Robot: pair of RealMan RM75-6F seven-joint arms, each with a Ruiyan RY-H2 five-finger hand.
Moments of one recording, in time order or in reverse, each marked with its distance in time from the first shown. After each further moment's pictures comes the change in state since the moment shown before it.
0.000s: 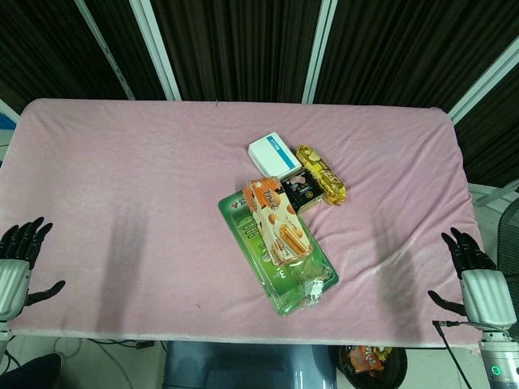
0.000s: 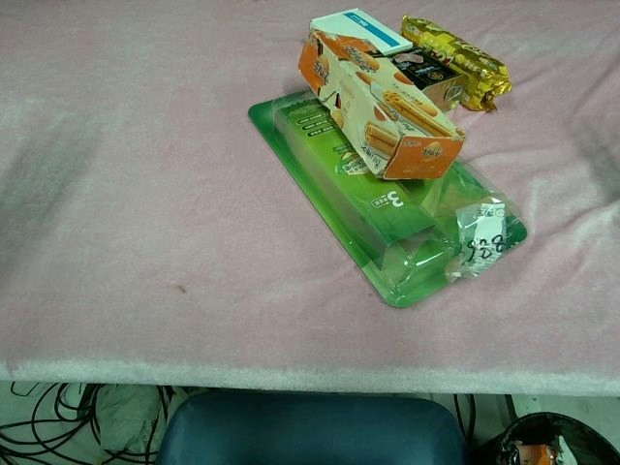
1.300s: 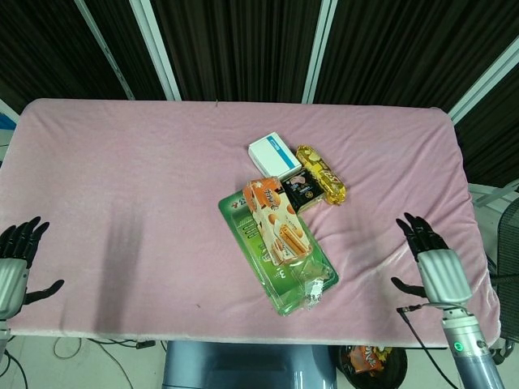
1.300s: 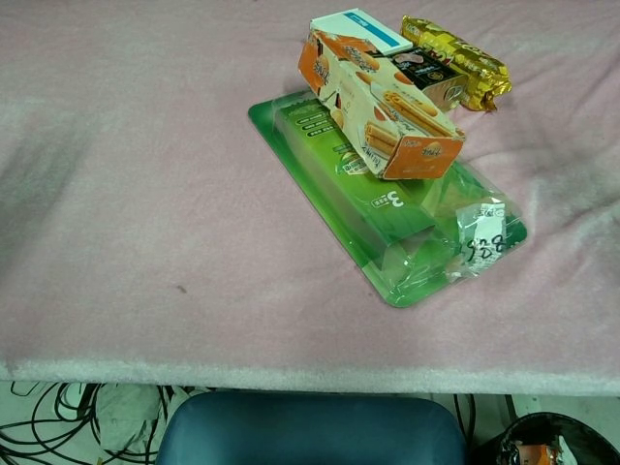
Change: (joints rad) left arm 0.001 -0.003 -0.008 -0.004 -0.028 -0.009 -0.006; right arm 0.135 -0.029 0.062 -0.159 0.031 -0.157 -0.158
